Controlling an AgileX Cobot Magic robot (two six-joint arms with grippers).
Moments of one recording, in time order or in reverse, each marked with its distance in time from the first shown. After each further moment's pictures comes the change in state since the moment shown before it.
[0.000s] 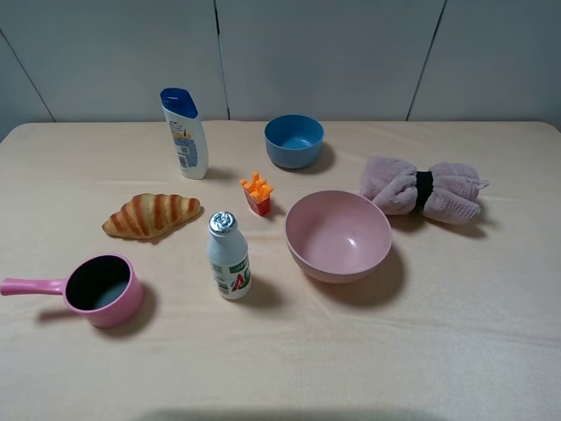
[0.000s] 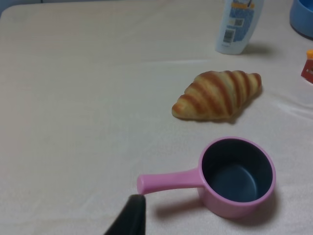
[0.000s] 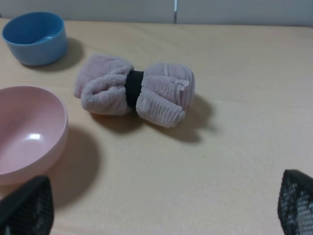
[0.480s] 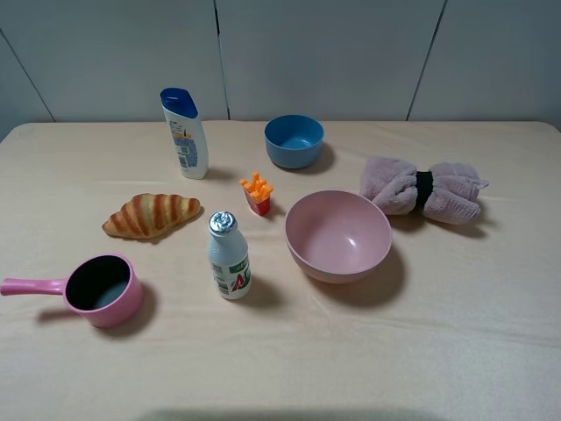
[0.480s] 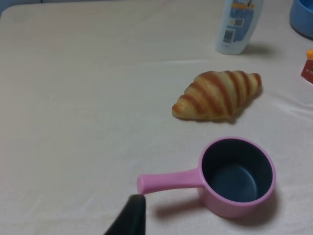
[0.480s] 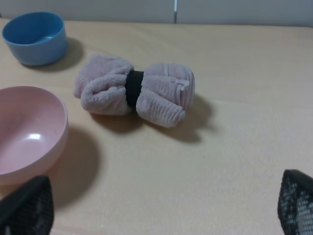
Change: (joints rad) left arm 0.000 0.000 0.000 0.000 0.000 0.000; right arm 0.000 0.000 0.000 0.000 0.000 0.000
